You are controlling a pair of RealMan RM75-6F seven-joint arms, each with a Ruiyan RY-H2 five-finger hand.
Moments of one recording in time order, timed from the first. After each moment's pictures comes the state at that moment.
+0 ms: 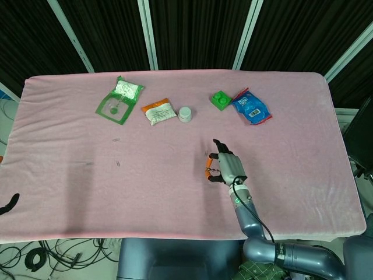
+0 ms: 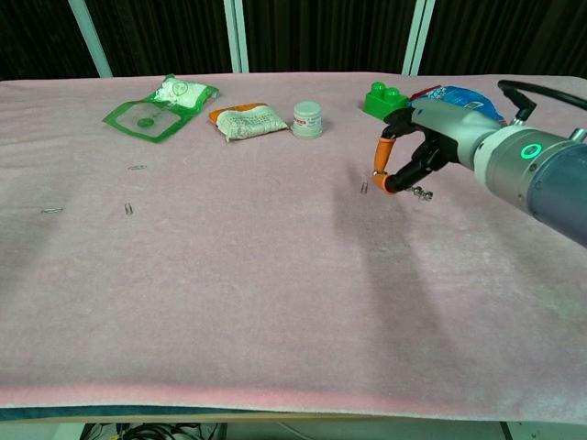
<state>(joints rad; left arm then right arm) -0.04 -1.04 -0.08 -1.65 1.43 1.52 -0.09 0.69 -1.68 0.40 -1.67 -0.71 1.10 -0.45</state>
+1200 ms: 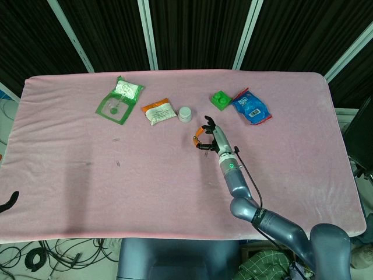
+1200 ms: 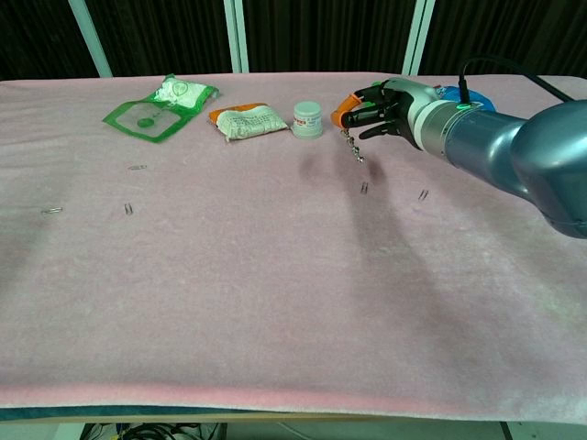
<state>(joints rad) -0.05 -1.07 -0.10 -1.65 1.38 1.51 0.00 0.88 -1.90 0.62 -1.01 -0.82 0.66 0.32</state>
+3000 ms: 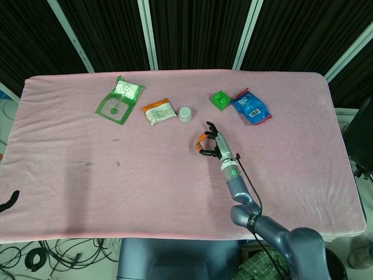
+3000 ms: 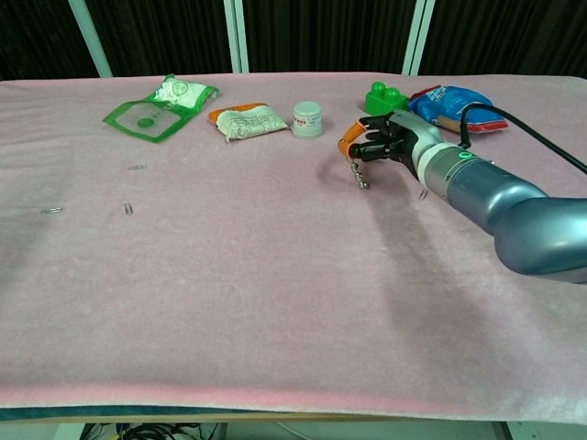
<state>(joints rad) -0.06 -1.08 -0.11 -1.65 1.37 1.51 0.03 0.89 -2.04 0.48 -0.66 -1.17 0.69 0.81</state>
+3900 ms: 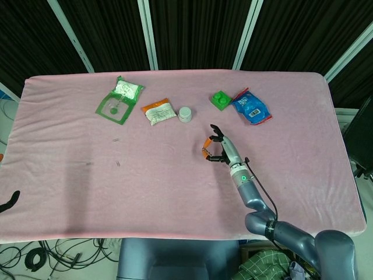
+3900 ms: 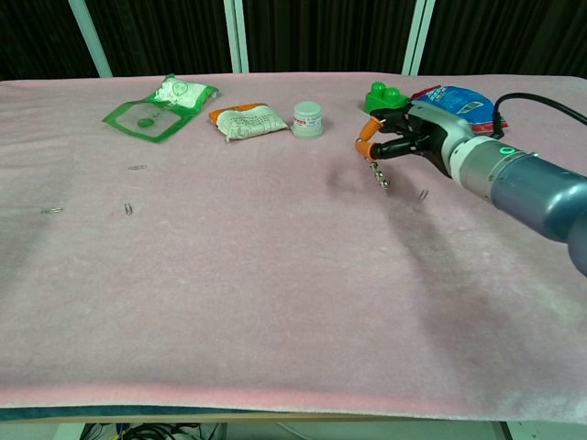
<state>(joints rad) -0.06 -1.08 -0.11 -1.65 1.37 1.51 0.03 0.76 -1.85 0.40 -0.97 -1.19 0.77 0.69</state>
